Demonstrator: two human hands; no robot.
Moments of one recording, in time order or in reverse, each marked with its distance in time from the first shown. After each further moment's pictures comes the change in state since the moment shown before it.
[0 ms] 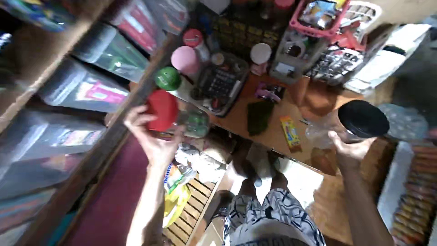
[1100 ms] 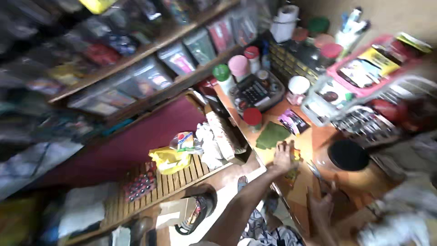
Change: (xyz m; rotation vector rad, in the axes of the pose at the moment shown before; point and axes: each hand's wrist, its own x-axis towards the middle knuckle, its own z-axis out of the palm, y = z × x) left_hand -0.129 0.185 0.360 0.014 -0.752 -0.839; right_hand 0.014 0.131 -0.016 -0.210 -0.676 0.079
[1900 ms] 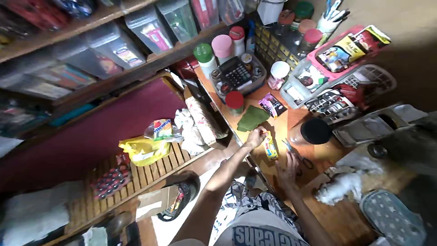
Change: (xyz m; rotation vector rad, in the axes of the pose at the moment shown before) left_hand -0.005 -0.022 -0.037 -0.316 -0.049 0.075; right_hand 0.007 0.011 0.012 -0.180 -0.046 -0.513
